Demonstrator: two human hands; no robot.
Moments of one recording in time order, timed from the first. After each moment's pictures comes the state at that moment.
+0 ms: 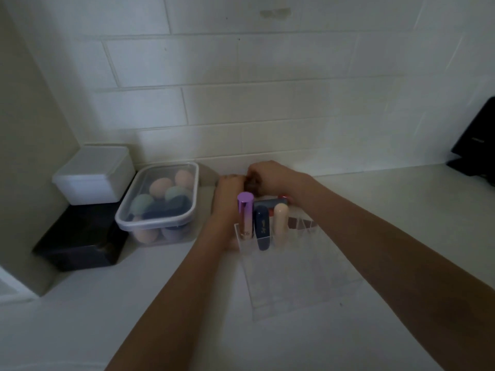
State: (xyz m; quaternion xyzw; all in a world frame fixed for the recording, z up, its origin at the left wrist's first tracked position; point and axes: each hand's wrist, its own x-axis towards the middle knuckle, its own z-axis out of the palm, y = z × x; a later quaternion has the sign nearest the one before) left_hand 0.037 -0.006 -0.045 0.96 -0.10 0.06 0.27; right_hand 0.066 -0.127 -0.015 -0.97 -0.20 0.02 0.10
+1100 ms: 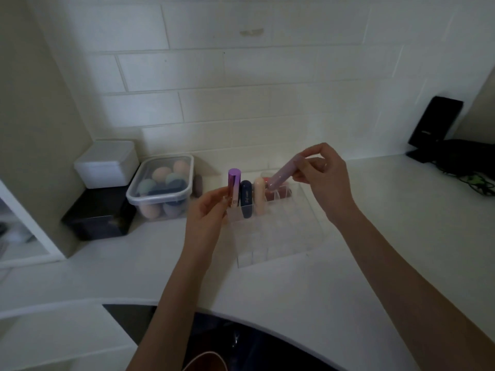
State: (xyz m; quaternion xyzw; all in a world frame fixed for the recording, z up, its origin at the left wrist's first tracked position) left_hand -0.127 0.004 -0.040 0.71 -0.01 0.10 0.70; right_hand -0.104 -0.197 0.003 -0.71 -0.06 -0.25 0.66
